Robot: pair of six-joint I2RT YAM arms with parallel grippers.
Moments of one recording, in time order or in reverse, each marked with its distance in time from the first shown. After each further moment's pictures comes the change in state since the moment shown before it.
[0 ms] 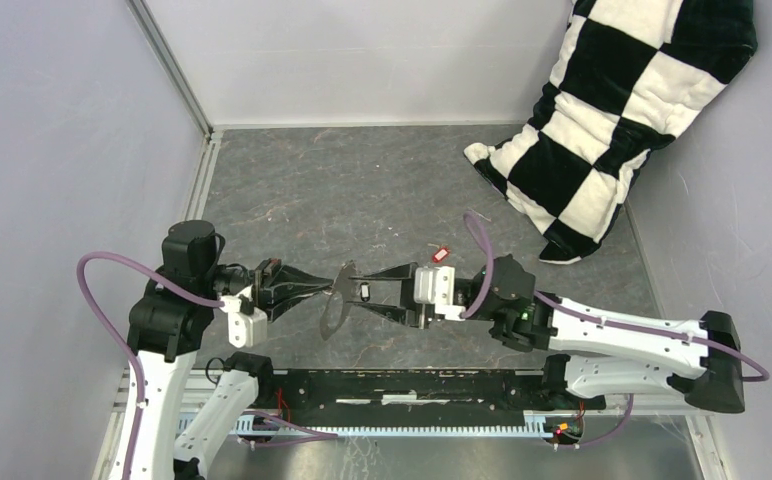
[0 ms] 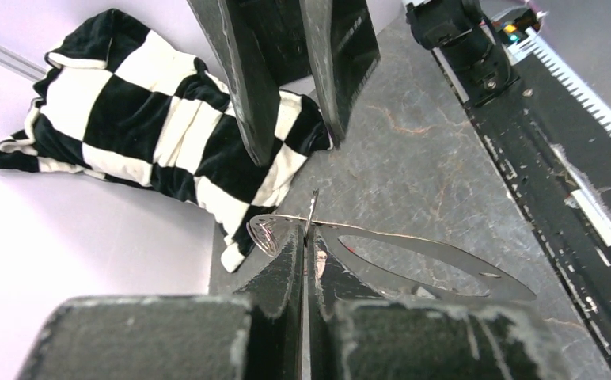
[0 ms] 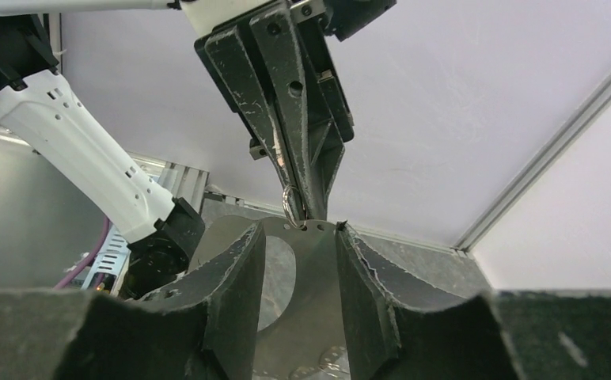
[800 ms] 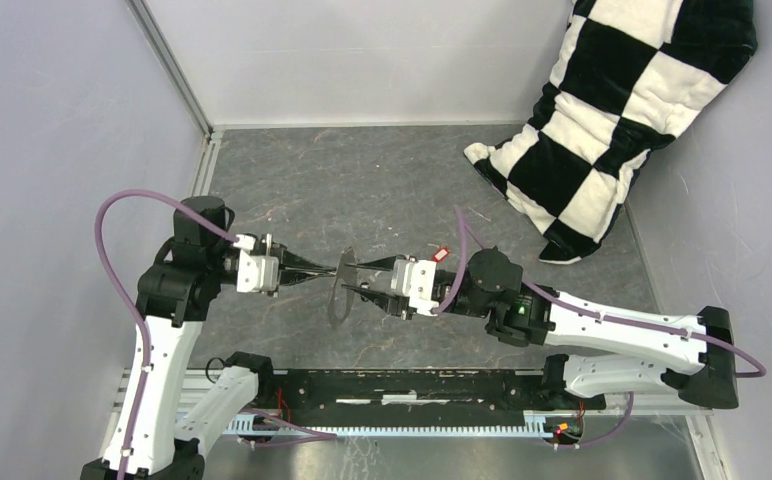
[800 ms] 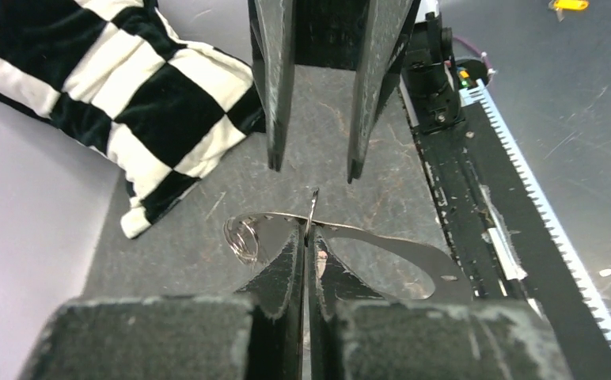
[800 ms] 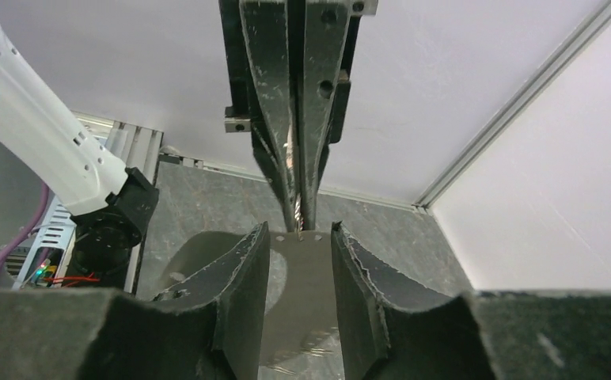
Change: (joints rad) left arm -0.001 0.140 0.063 0.006 -0.026 -0.243; right arm 0.011 0.032 0.088 -0.153 0.126 -0.097
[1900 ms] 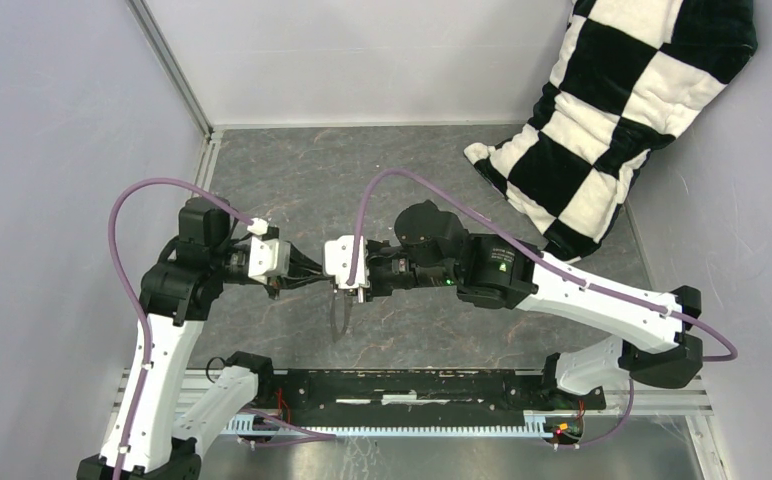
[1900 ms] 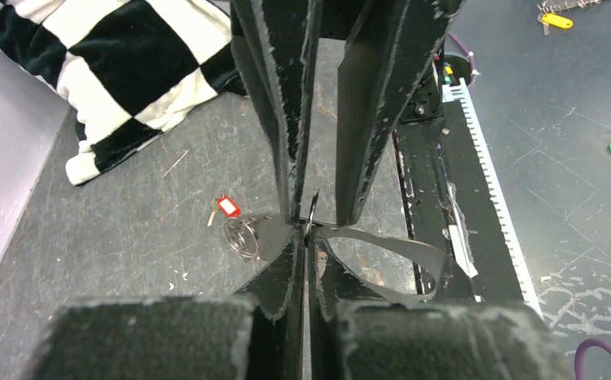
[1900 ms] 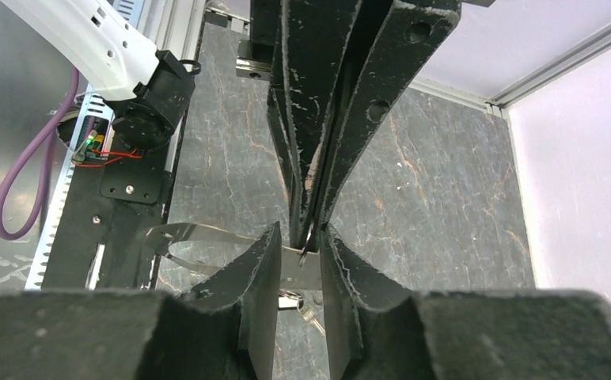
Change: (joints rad) left arm -0.025 0.004 -0.006 0.000 -0.106 -0.222; right arm -0.013 0.285 0.625 -0.823 -0.021 -0.072
